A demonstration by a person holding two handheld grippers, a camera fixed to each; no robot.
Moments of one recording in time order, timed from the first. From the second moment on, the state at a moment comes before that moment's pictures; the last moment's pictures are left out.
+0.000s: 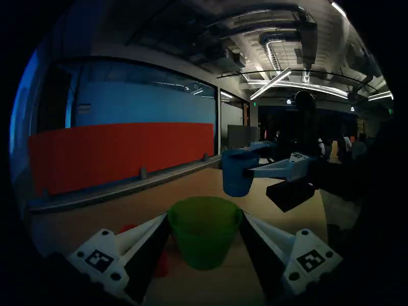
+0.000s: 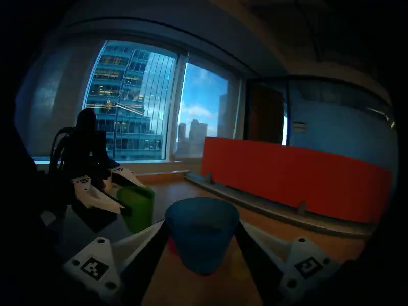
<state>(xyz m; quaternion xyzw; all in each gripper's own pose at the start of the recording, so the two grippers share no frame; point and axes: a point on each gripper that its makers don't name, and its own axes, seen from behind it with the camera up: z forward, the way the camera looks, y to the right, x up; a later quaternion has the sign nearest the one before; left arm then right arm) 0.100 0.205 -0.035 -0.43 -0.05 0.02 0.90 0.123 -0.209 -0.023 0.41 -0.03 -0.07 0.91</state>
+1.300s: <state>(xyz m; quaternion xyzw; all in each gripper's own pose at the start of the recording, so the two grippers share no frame) 0.104 0.204 -0.041 -0.42 -0.05 0.02 0.91 0.208 -0.247 -0.011 0.44 0.07 -0.26 0.86</state>
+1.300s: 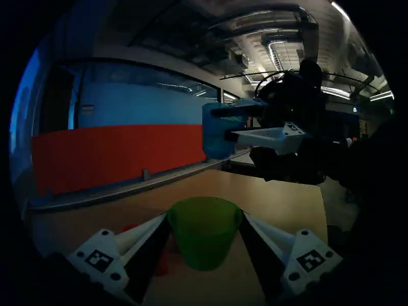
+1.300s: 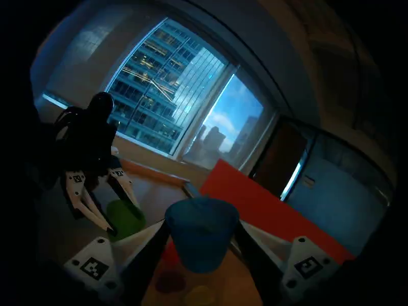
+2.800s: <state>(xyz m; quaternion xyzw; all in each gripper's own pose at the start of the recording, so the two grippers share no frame) 0.110 0.218 -0.042 -0.44 -0.04 0.01 0.90 0.249 -0.299 -0.012 0.41 0.17 -0.44 0.78</state>
